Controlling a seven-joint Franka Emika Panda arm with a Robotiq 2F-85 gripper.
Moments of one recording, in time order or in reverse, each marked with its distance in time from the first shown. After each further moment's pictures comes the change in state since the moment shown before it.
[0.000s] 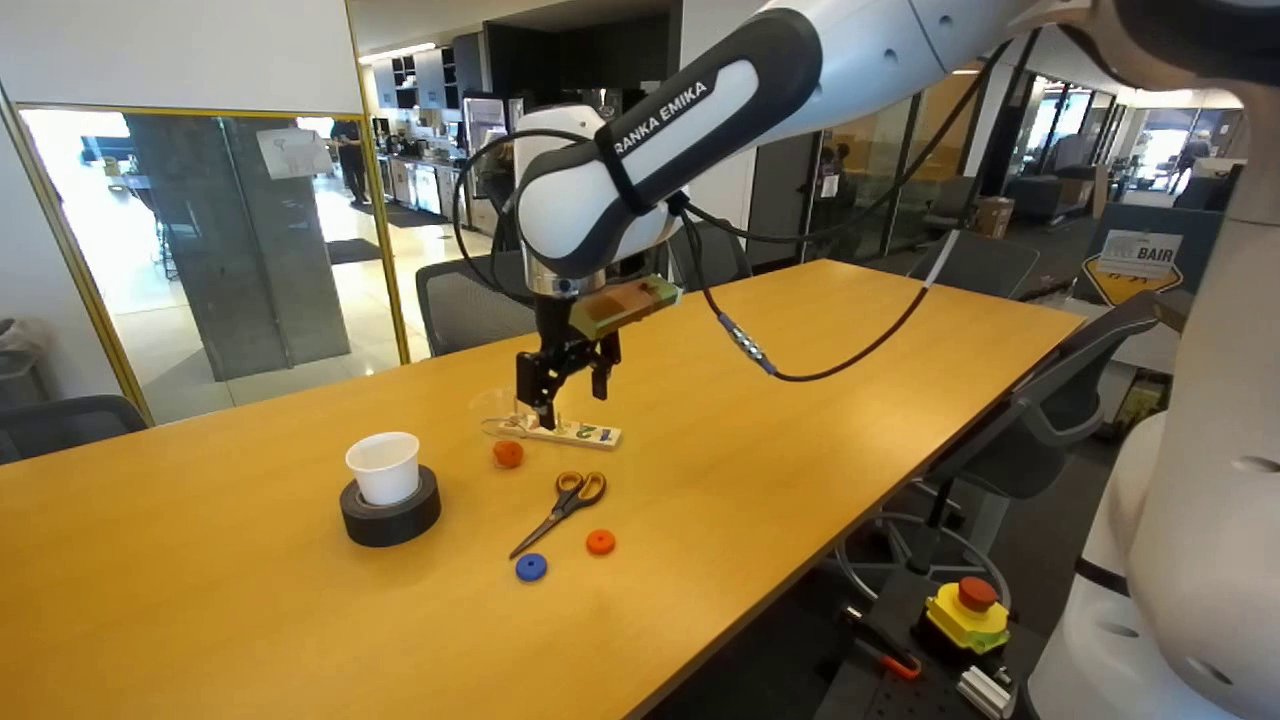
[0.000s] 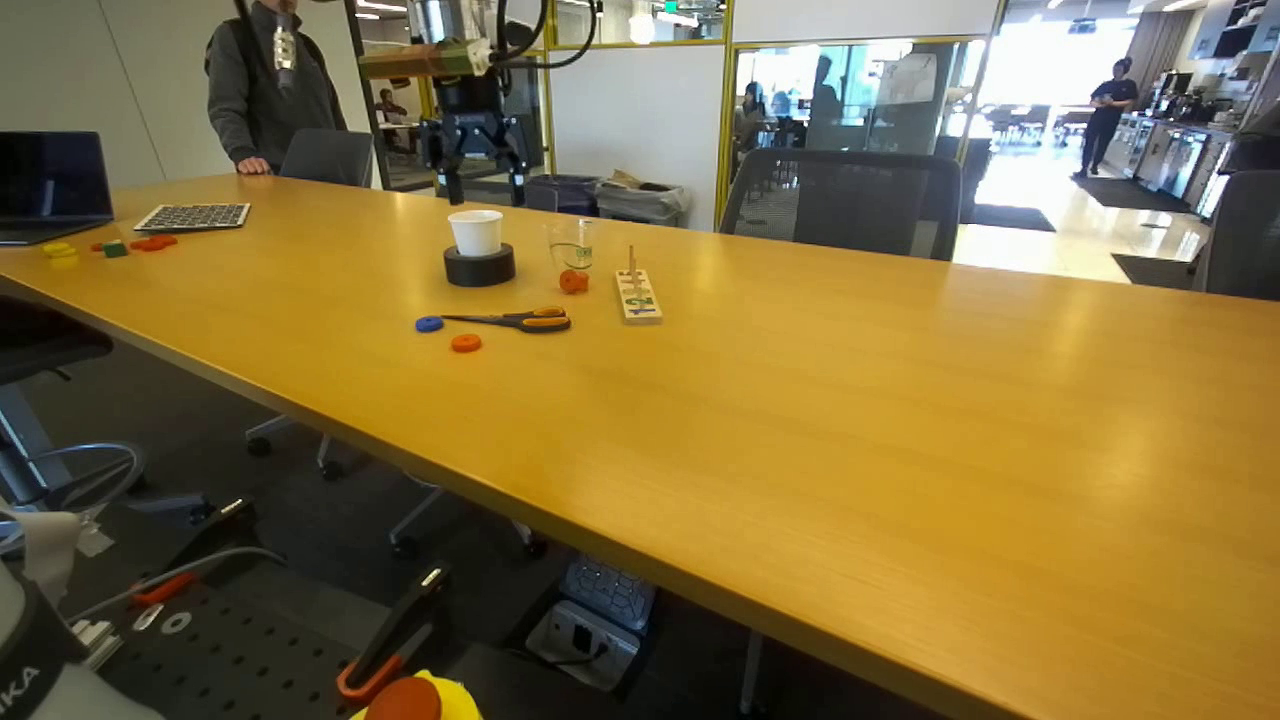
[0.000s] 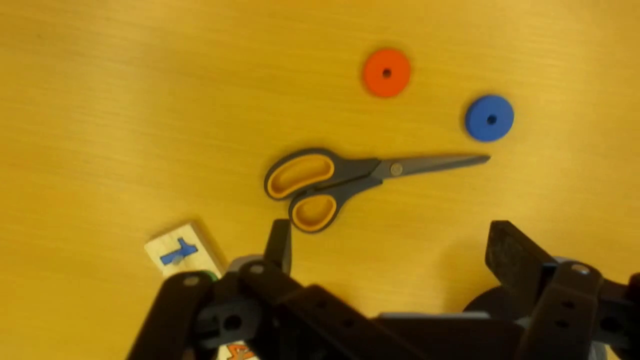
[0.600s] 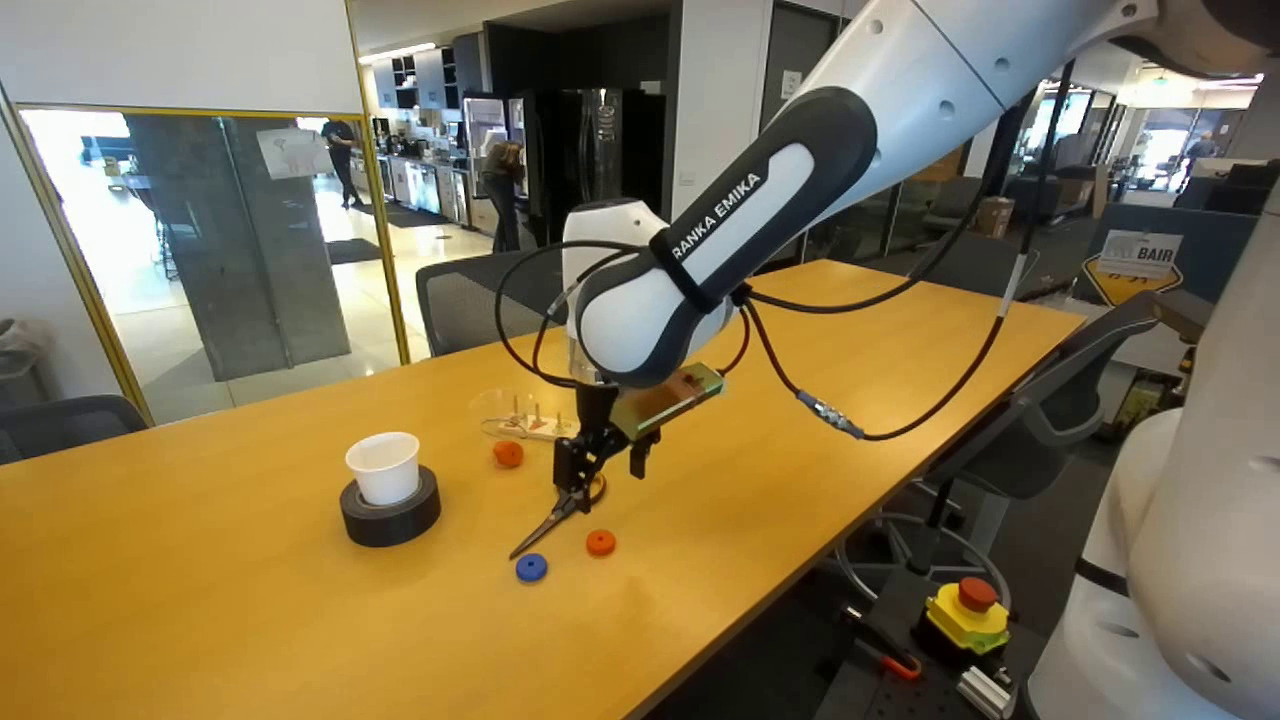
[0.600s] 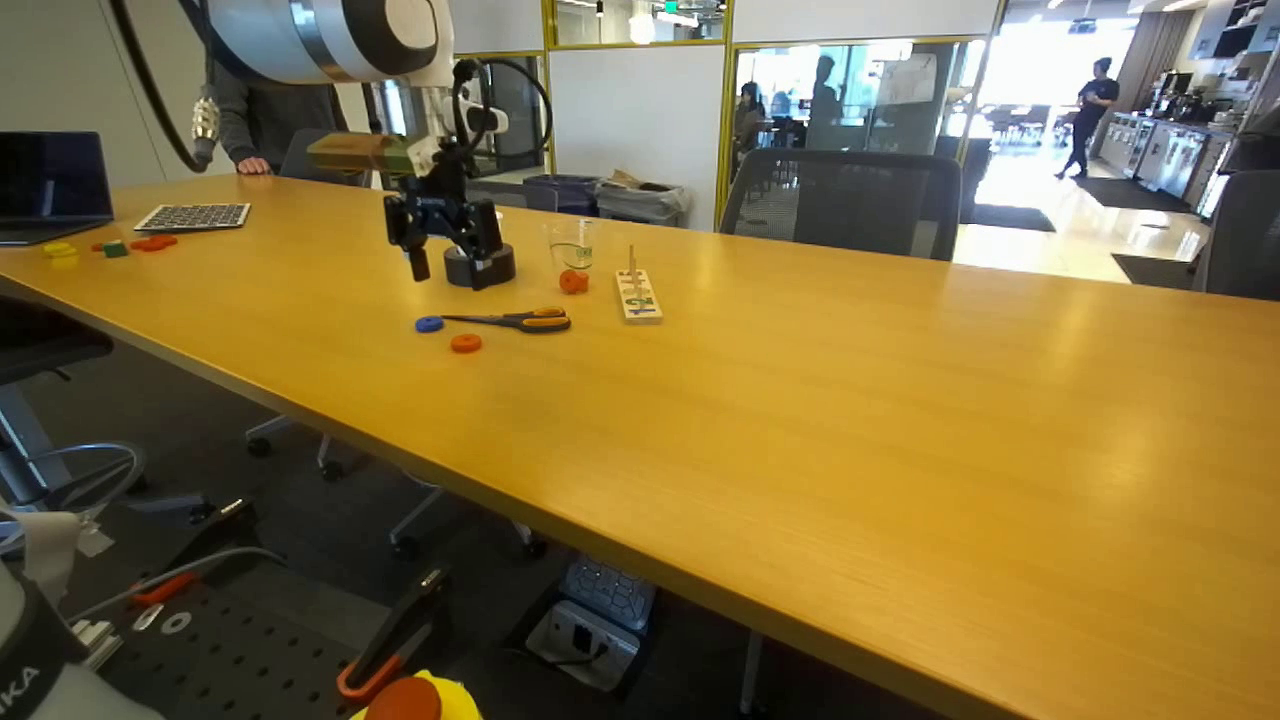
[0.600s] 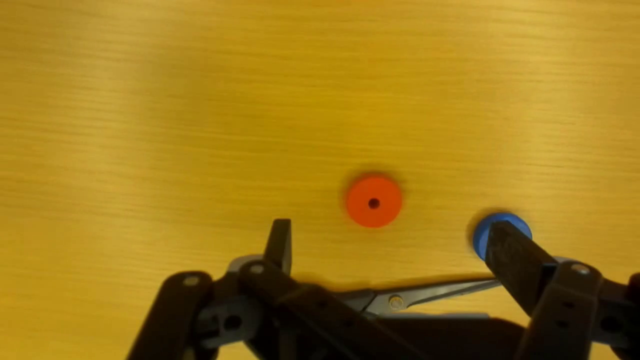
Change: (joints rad) arm -0.001 -0.067 0.025 -0.323 0.028 0.249 0.100
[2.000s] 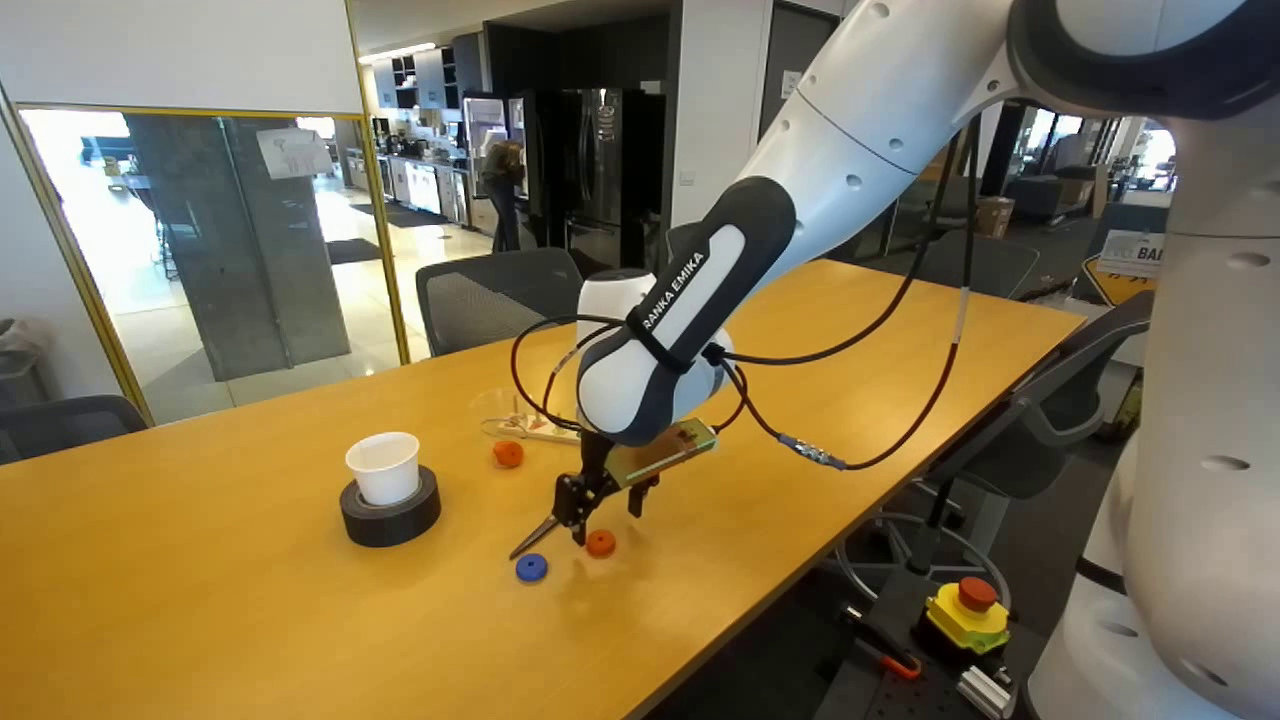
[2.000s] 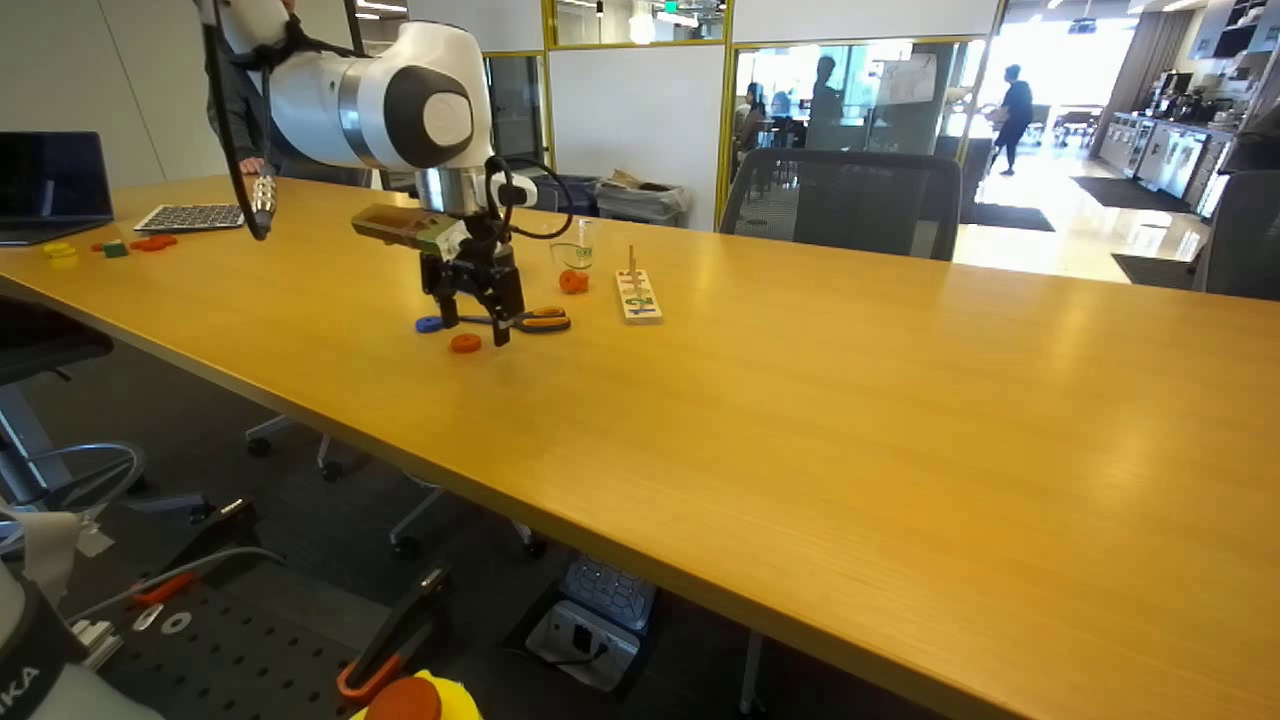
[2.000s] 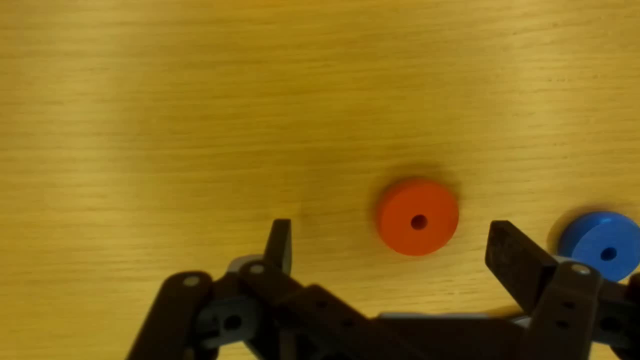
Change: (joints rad) arm -0.022 0.189 -0.024 0.009 0.071 0.205 0.003
